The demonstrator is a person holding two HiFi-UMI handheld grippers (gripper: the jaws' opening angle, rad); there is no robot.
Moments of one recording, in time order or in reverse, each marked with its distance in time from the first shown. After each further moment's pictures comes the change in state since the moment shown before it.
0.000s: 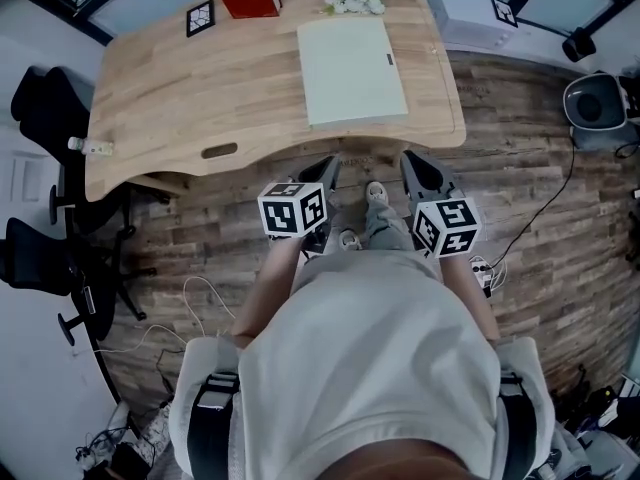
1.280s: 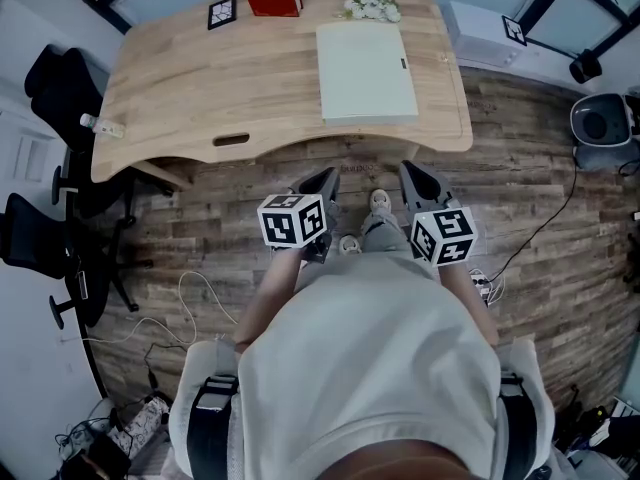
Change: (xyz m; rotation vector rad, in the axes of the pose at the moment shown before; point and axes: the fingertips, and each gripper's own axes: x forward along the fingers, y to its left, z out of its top) left arm -0.042 -0.001 -0.025 -0.047 -0.061 0.023; right arm -0.016 0.037 -0.012 -0.060 -0.009 0.058
